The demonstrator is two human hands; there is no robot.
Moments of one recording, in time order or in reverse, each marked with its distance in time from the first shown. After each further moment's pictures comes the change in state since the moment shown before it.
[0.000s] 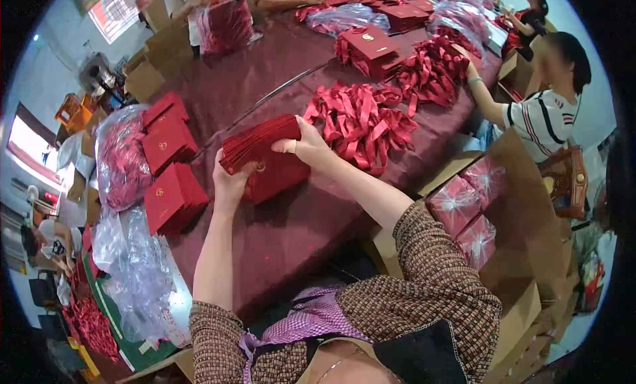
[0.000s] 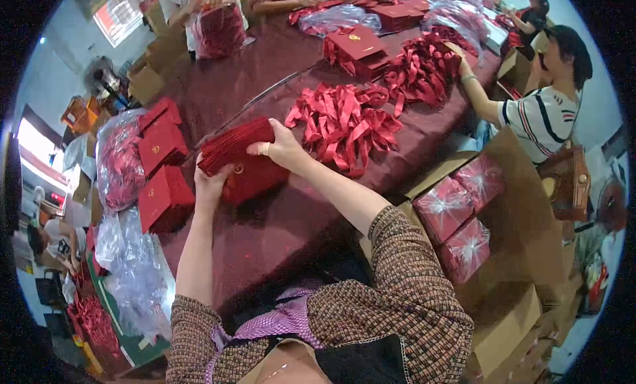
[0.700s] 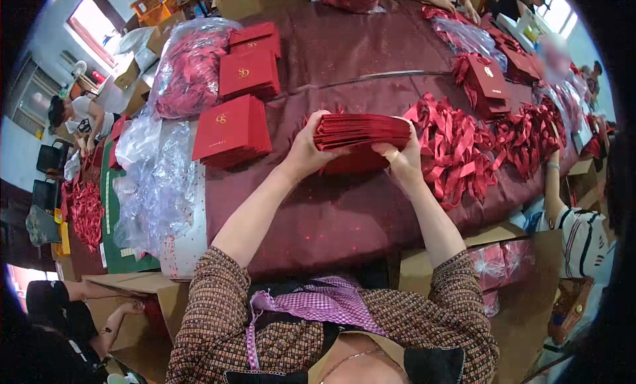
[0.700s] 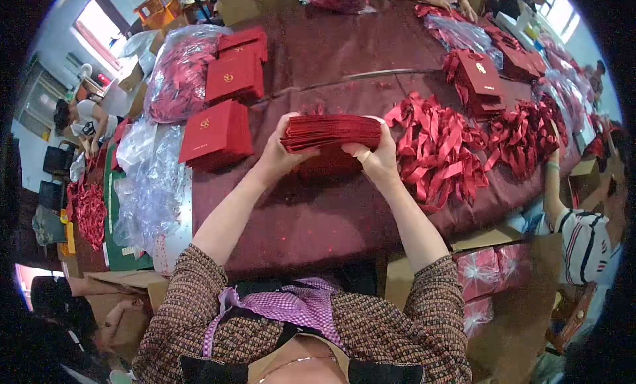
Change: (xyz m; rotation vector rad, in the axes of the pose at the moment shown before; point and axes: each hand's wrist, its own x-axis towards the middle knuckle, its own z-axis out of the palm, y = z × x) left_hand -0.006 -0.015 -0.008 0.126 -0.054 0.017; right_hand -0.010 0.025 -0.004 0.013 0.028 -0.070
